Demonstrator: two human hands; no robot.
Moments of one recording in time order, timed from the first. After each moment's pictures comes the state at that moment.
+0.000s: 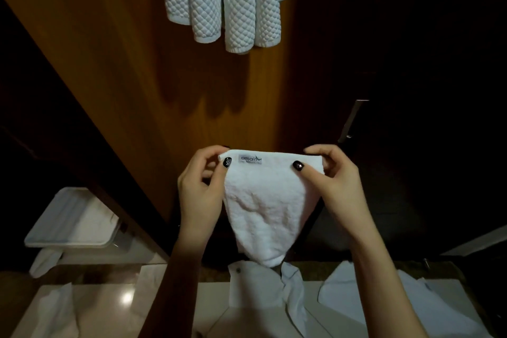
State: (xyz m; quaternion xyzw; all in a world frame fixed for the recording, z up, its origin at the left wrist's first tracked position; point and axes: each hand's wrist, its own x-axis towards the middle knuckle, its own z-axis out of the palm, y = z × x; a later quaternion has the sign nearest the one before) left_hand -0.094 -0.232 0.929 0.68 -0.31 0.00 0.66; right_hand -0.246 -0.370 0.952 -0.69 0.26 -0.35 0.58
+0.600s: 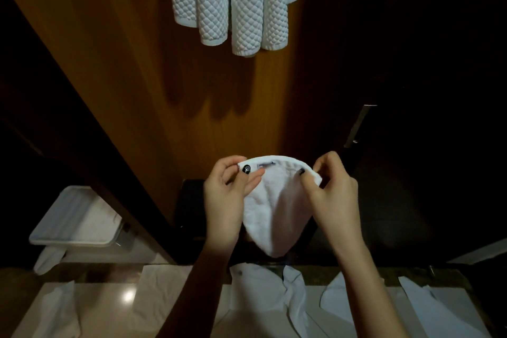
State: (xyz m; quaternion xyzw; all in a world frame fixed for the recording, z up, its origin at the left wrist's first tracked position) left_hand -0.113 -0.257 0.920 0.55 -0.13 -0.22 0.80; right_hand -0.234 -0.360 0.941 -0.77 0.36 -0.37 0.38
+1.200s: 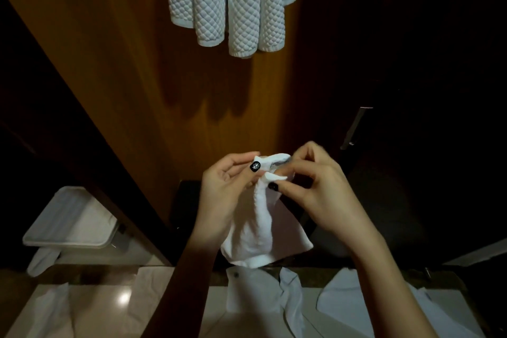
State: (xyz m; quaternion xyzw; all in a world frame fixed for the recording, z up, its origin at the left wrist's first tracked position) left_hand -0.110 -0.253 0.944 0.51 -0.23 -0.30 0.77; right_hand -0.233 -0.363 0.981 -0.89 0.17 -0.25 0.35
